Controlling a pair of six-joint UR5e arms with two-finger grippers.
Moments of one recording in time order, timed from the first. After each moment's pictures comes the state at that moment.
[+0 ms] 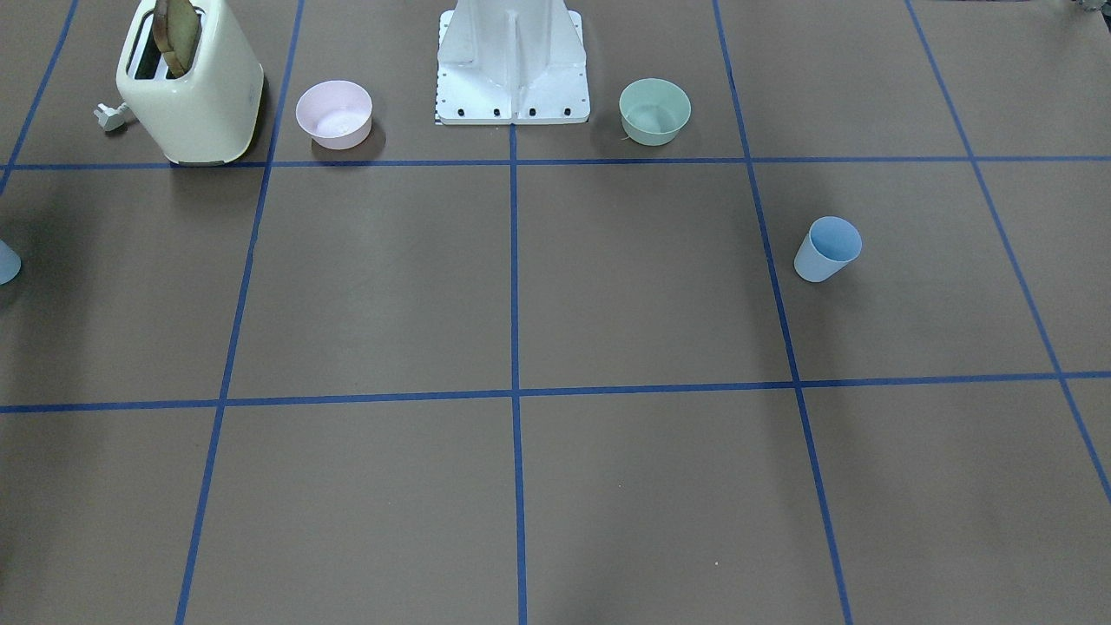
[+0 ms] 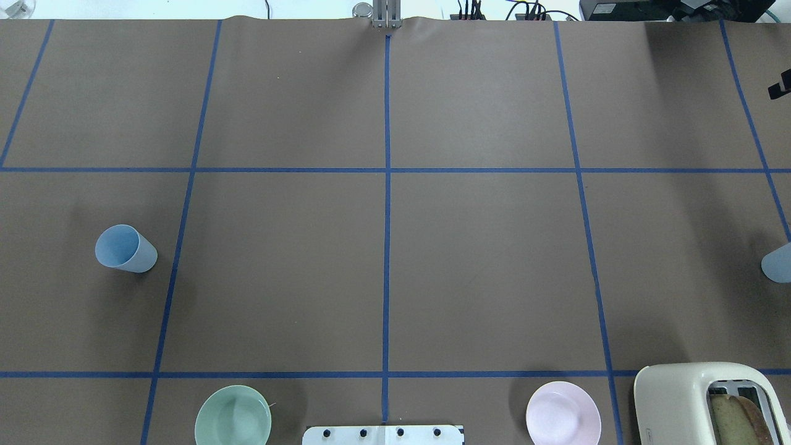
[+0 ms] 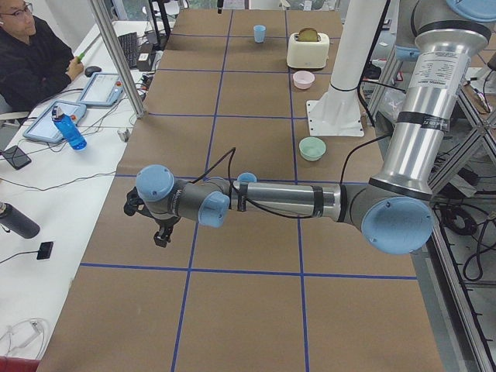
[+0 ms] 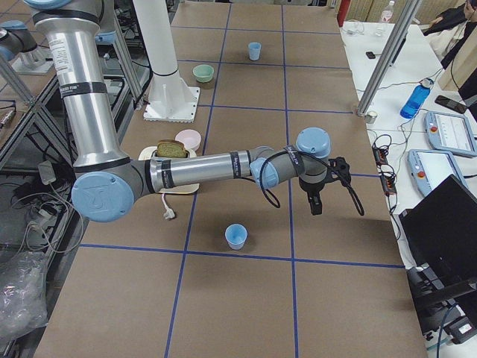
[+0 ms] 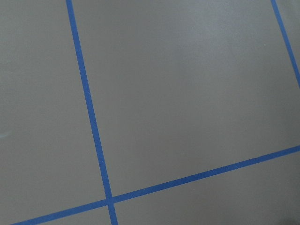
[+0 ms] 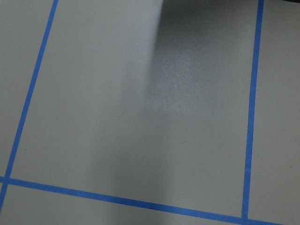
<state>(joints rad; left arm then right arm) -1.53 -1.80 -1.38 -1.83 -2.50 -0.02 1.44 -1.38 1.54 -1.29 2.34 0.27</state>
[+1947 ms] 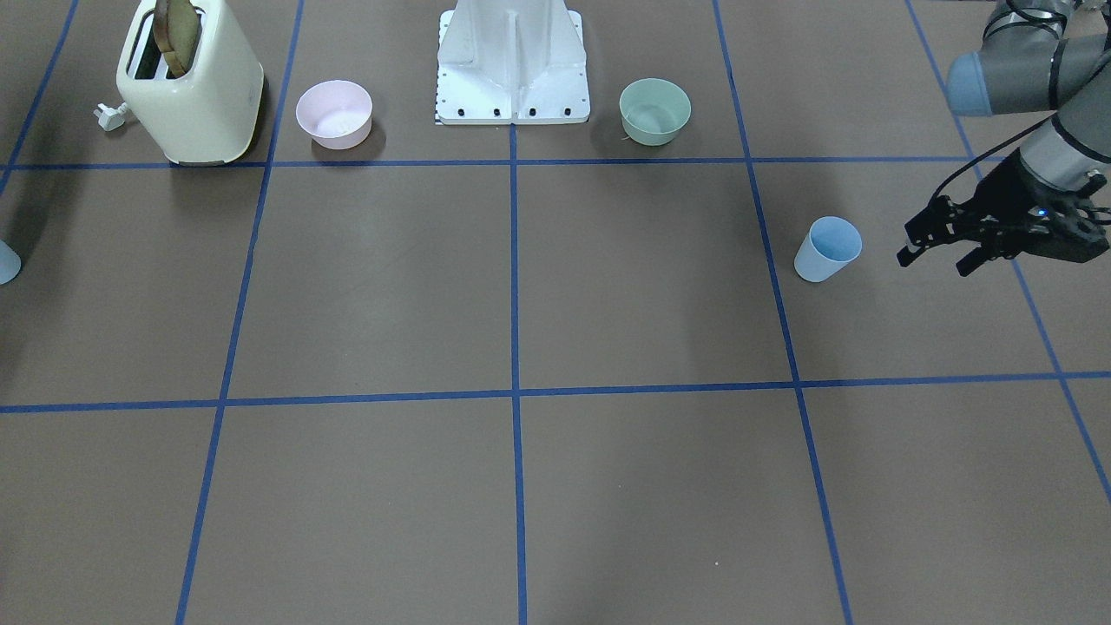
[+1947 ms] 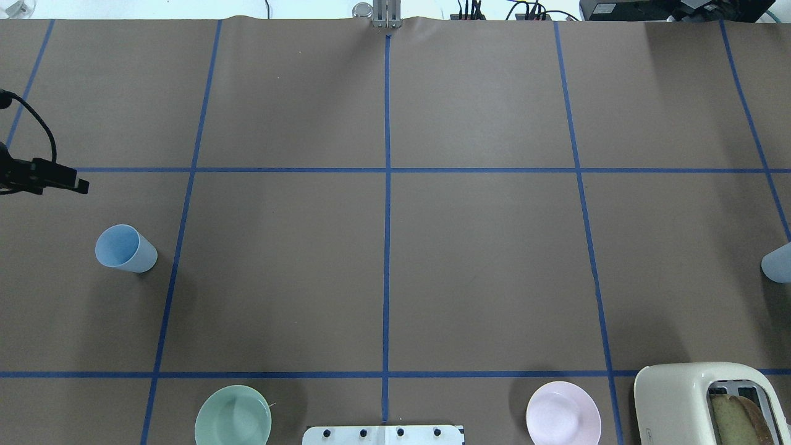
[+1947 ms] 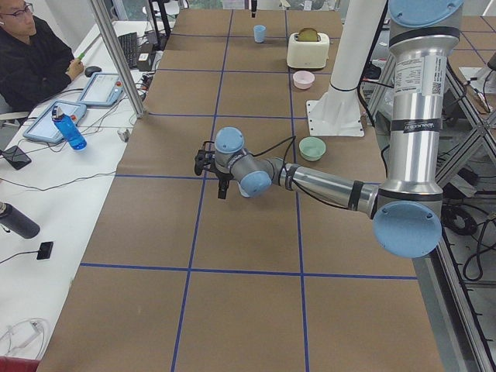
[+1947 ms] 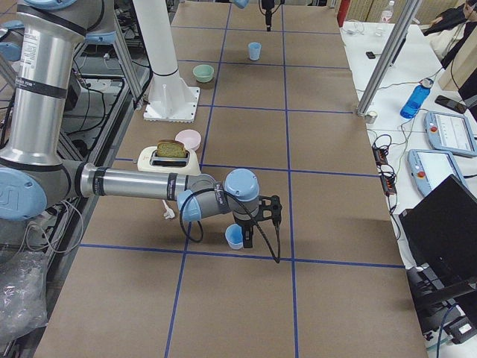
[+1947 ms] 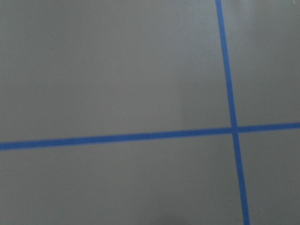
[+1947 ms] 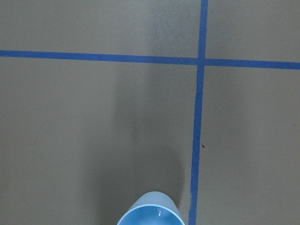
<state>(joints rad) -1.04 -1.54 -1.79 -2.20 -2.27 -0.84 1.43 -1.80 1.73 -1.22 2.38 0.24</state>
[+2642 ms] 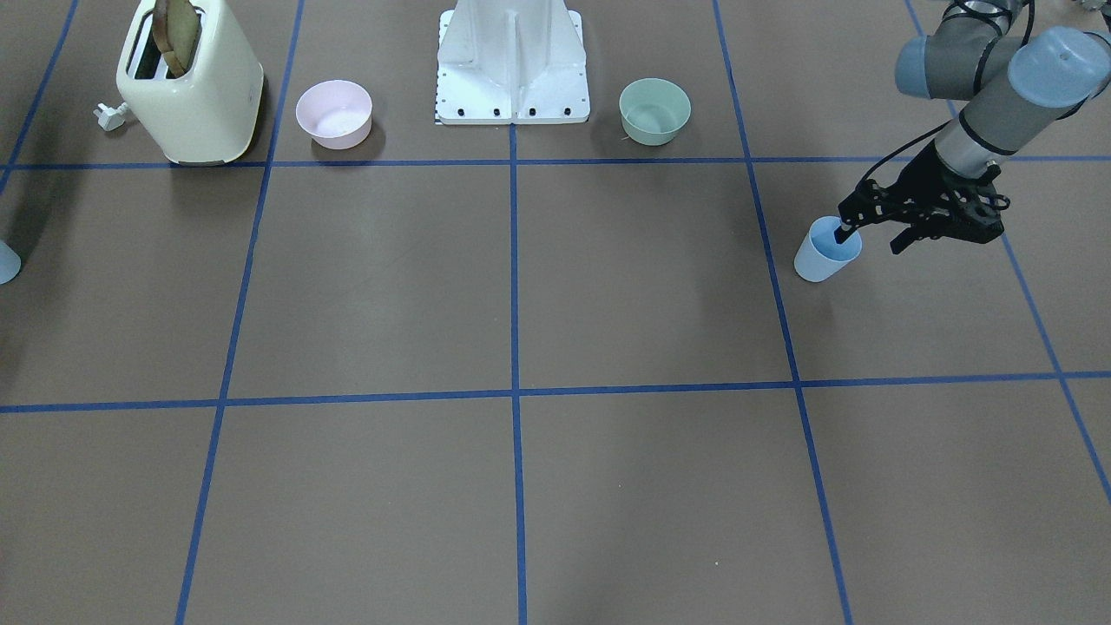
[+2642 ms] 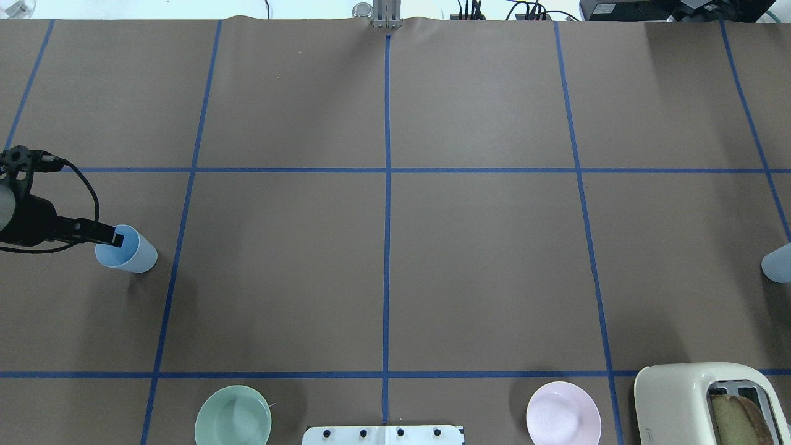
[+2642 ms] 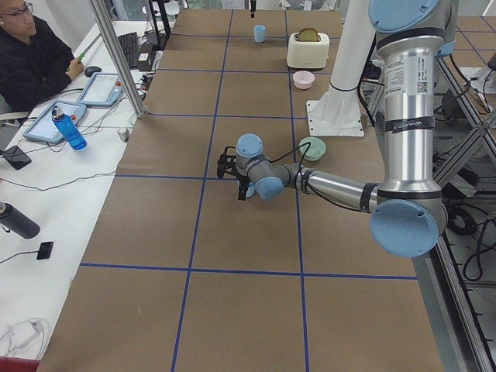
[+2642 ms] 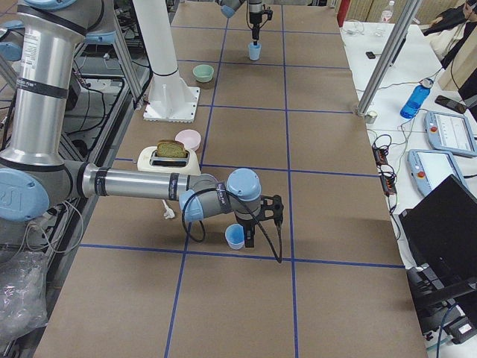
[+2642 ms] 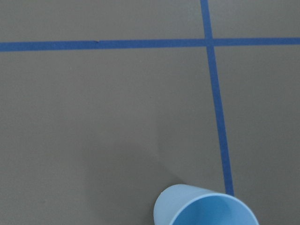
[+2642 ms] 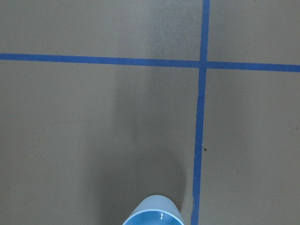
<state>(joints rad) -0.86 -1.48 -1.79 -2.28 -2.17 -0.92 1.43 -1.79 1.72 -1.22 2.38 0.24</state>
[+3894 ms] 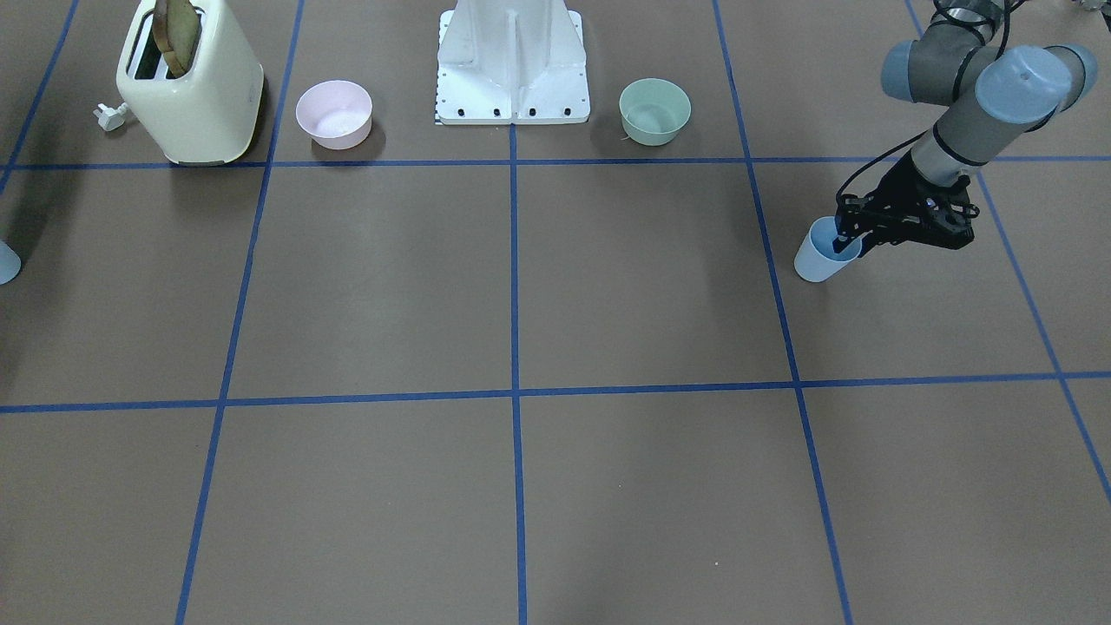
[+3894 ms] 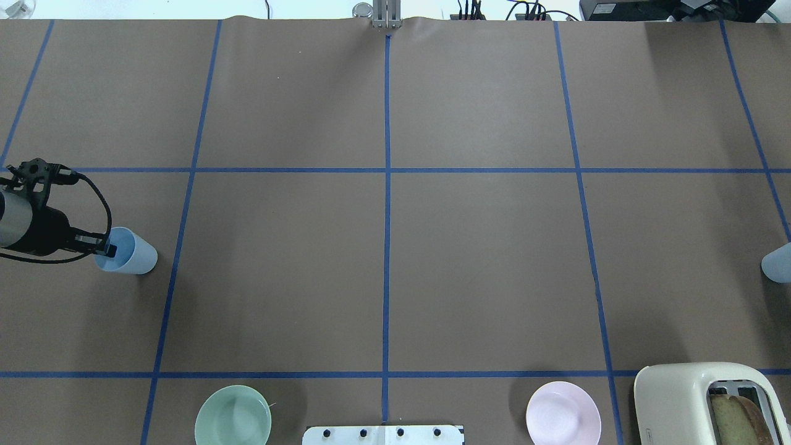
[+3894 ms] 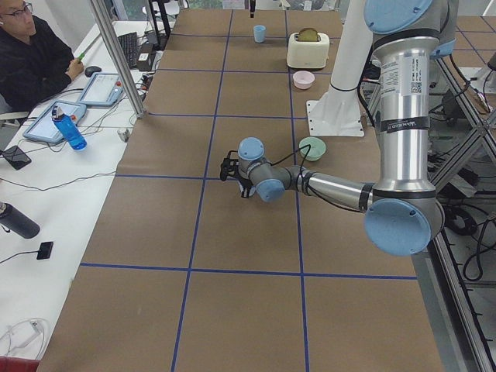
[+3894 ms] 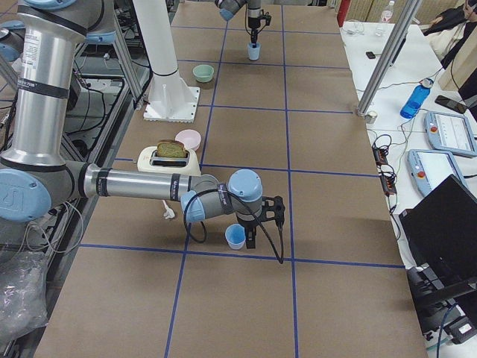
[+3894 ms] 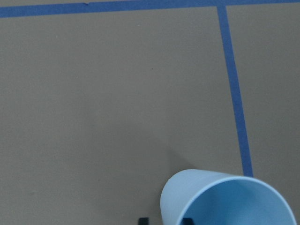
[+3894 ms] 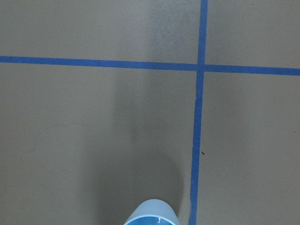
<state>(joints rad) -0.83 -1.50 -1.76 -2.28 -2.15 -0.90 1.43 -1.78 1.71 -1.22 2.37 0.24</state>
